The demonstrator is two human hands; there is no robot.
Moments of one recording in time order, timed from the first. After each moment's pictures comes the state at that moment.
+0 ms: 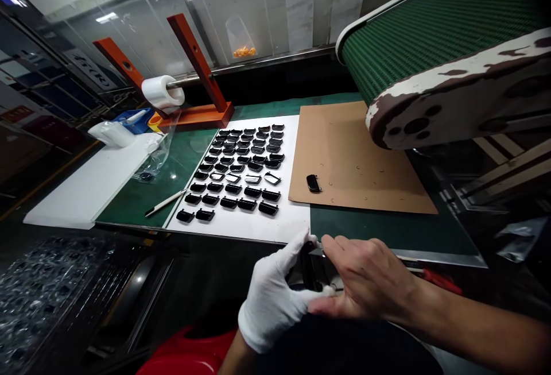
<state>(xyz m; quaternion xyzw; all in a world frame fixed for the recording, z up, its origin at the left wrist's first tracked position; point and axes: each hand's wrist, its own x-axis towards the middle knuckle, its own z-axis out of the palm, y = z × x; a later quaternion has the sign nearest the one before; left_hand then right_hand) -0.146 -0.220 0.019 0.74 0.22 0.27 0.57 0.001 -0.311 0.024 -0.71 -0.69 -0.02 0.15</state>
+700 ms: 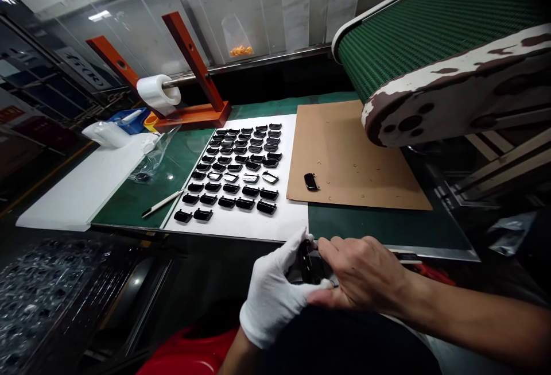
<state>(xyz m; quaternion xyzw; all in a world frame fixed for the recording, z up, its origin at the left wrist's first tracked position) -0.144 -0.223 0.017 0.72 0.27 0.24 0.59 0.001 -0.312 0.016 -0.70 -0.70 -0.04 0.11</state>
